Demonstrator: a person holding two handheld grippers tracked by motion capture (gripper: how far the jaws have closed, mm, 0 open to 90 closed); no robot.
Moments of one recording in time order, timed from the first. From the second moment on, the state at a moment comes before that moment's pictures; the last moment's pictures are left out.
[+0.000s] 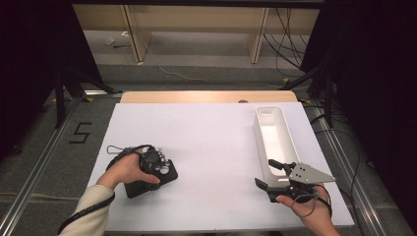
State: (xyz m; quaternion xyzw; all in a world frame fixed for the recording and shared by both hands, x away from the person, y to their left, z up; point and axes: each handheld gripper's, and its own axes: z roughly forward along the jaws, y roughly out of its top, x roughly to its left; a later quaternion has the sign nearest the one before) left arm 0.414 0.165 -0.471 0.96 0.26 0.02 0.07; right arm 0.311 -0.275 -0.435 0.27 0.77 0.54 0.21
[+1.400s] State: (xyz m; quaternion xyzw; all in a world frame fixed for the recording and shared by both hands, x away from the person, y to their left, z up) left arm 0.412 0.165 -0.469 0.96 0.26 0.02 0.07; right arm 0.311 -0.275 -0.435 0.27 0.77 0.54 0.21
